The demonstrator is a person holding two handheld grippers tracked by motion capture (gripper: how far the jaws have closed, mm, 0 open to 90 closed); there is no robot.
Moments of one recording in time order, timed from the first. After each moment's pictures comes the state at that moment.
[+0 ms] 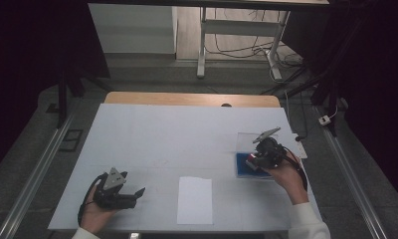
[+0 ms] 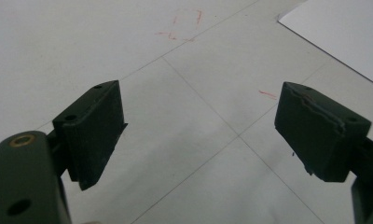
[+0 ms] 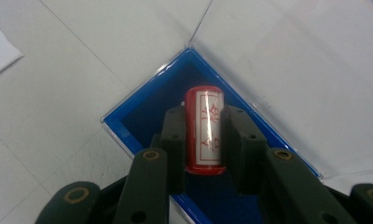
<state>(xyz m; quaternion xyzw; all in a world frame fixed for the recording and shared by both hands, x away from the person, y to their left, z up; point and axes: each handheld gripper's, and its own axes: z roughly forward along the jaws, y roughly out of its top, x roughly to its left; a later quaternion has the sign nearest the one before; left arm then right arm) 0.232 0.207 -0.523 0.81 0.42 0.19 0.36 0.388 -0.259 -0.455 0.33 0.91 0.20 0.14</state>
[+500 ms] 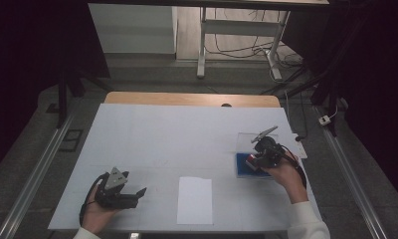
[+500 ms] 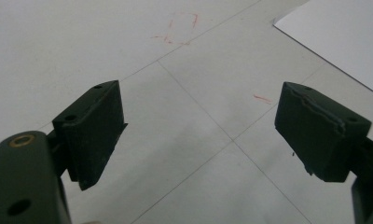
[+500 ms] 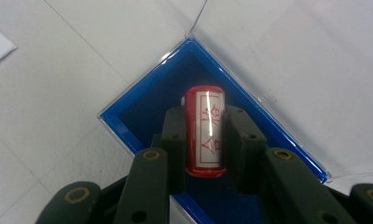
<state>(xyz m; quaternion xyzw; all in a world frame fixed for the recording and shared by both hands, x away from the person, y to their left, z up) 0.232 0.204 -0.521 0.81 0.42 0.19 0.37 0.394 -0.256 -0.459 0.34 0.92 0.18 0.12</state>
